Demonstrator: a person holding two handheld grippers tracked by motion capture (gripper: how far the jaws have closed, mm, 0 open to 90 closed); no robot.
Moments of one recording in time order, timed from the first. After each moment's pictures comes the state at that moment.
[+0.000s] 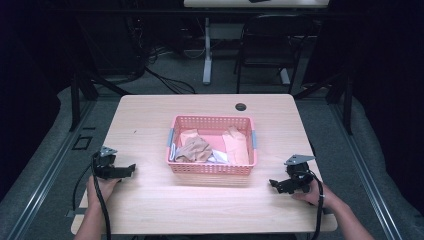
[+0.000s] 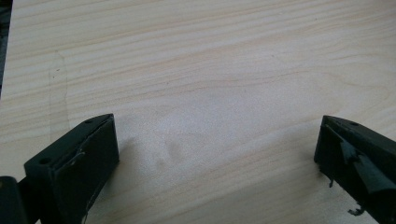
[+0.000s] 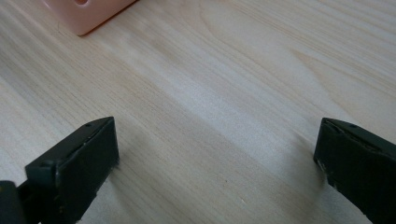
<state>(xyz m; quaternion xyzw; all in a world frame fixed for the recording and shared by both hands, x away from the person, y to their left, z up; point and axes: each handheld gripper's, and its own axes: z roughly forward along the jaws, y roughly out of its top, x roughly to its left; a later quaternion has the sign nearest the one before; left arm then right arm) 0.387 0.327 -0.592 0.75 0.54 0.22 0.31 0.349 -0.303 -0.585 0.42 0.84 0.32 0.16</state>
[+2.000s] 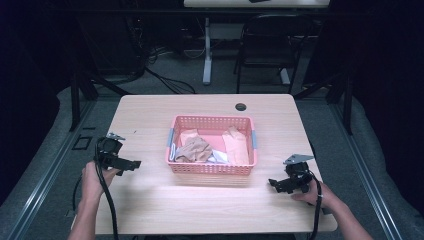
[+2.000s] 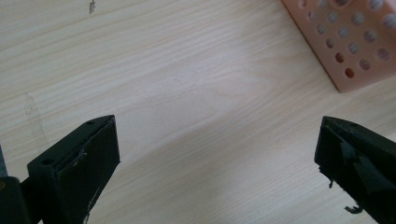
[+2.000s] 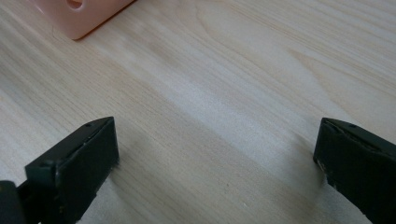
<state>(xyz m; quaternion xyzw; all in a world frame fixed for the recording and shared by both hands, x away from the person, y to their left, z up) 0.383 0.284 -0.498 0.82 0.50 0.13 0.25 0.350 -0.299 -0.585 0.43 0.83 0.32 0.16</state>
